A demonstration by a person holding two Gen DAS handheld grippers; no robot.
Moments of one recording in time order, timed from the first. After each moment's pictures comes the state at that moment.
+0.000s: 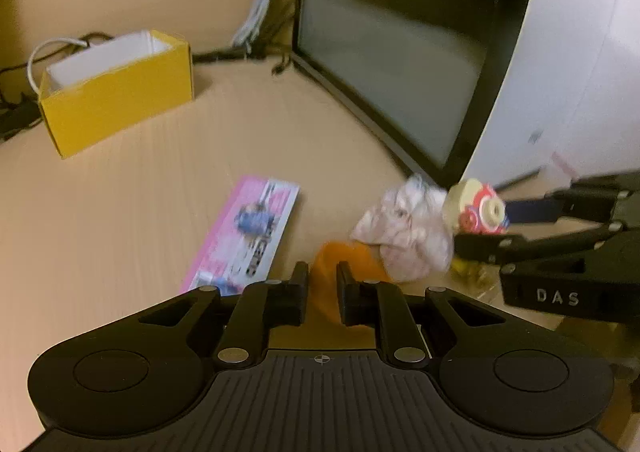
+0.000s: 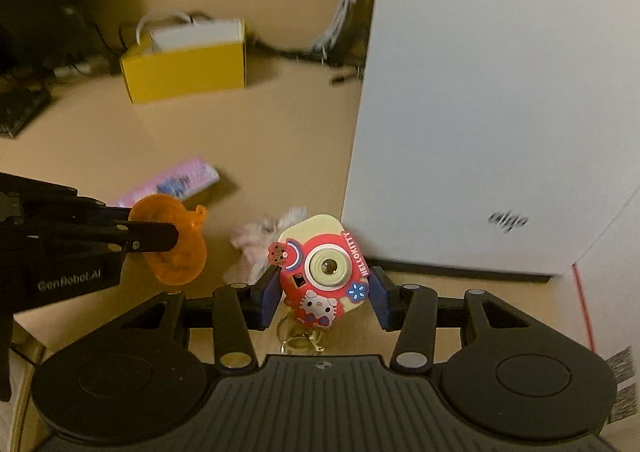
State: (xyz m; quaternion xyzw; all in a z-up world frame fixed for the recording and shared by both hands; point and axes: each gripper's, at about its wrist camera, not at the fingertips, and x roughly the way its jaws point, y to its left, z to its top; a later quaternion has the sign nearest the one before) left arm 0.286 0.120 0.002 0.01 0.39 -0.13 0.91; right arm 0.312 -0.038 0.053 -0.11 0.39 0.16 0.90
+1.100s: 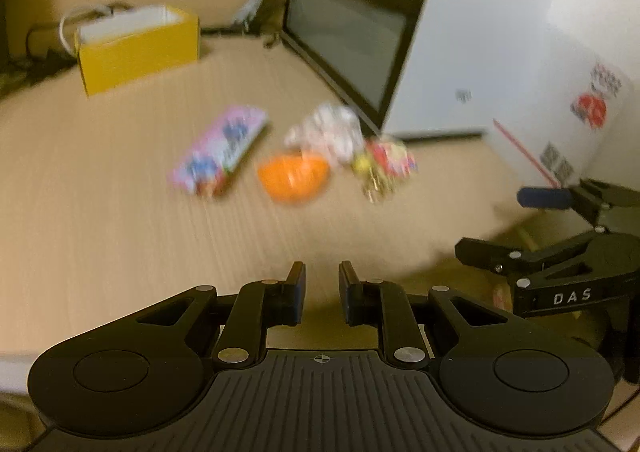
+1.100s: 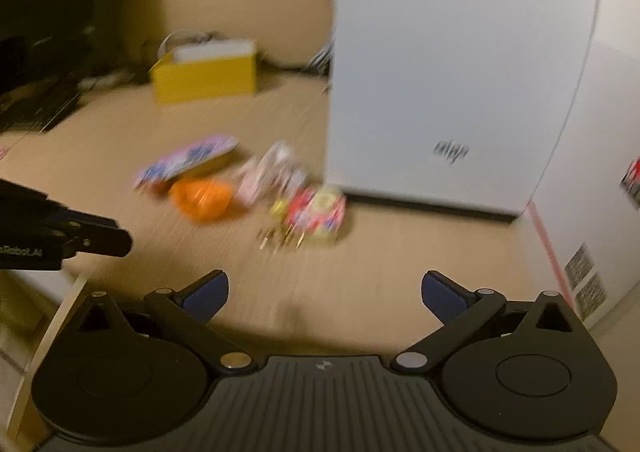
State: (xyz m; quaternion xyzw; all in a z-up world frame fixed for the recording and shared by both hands) left arm 0.173 0.110 0.024 -0.03 0.42 -0.13 0.90; right arm 0.211 -0.106 0.058 -0.09 0.35 0.19 0.91
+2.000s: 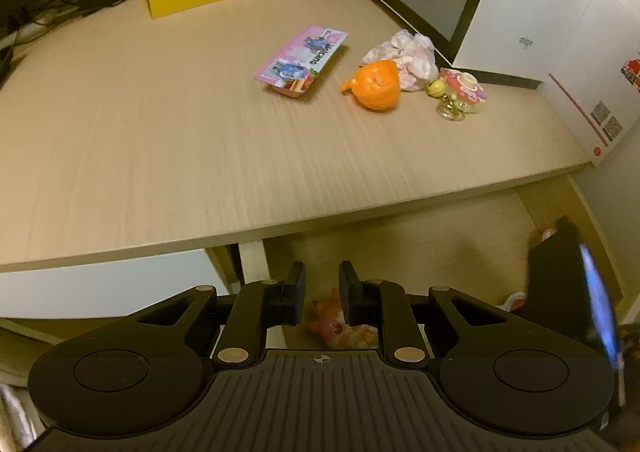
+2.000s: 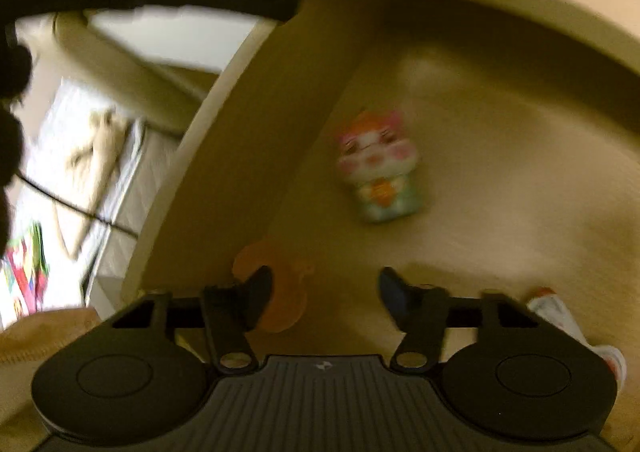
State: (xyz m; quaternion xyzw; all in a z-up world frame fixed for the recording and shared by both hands) left arm 0.156 0.153 0.009 -0.03 0.48 -0.07 0.87; right arm 0.156 0.024 -0.066 -0.11 0.63 0.39 0.66
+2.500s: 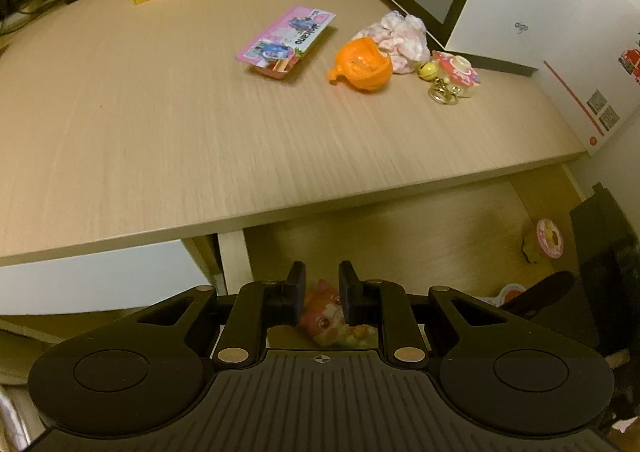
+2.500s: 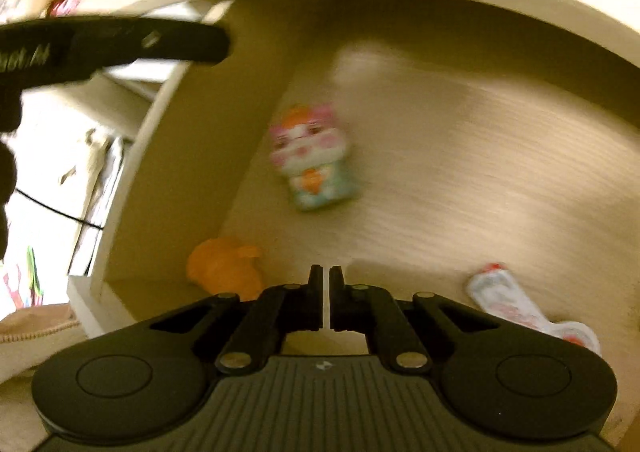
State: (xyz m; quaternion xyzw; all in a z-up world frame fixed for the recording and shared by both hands) left arm 0.164 0.148 0.000 -0.04 0.50 -0.08 0.86; right arm 0.171 -0.023 -0.064 -0.07 0.63 0.35 0.69
